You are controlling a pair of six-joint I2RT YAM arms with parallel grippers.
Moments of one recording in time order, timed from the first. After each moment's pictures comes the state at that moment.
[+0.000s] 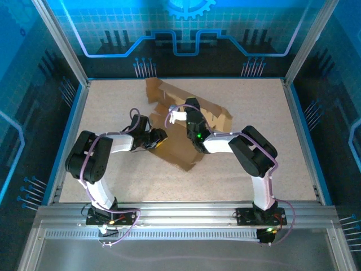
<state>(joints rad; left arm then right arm) -0.25 1.77 0.80 0.10 0.45 -0.92 0.73 2.00 1.09 0.93 0.73 -1.69</state>
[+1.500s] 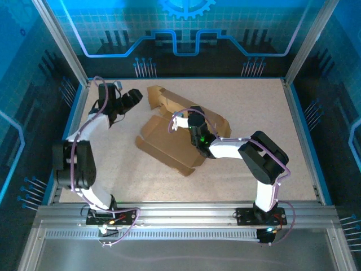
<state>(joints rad) 0.05 1.70 1.19 -0.09 0.34 -0.67 0.75 1.86 0.98 0.71 0.74 -1.45</state>
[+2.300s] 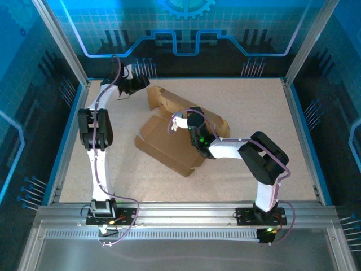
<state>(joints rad) 0.06 2.37 2.07 -0.47 0.48 -0.40 0.75 1.86 0.98 0.69 0.74 -1.42</state>
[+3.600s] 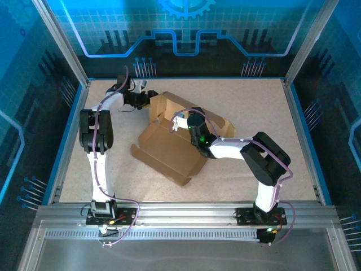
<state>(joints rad) 0.02 2.24 1.74 -0.43 0.72 -0.32 0.75 1.84 0.98 0.63 0.76 -1.39</state>
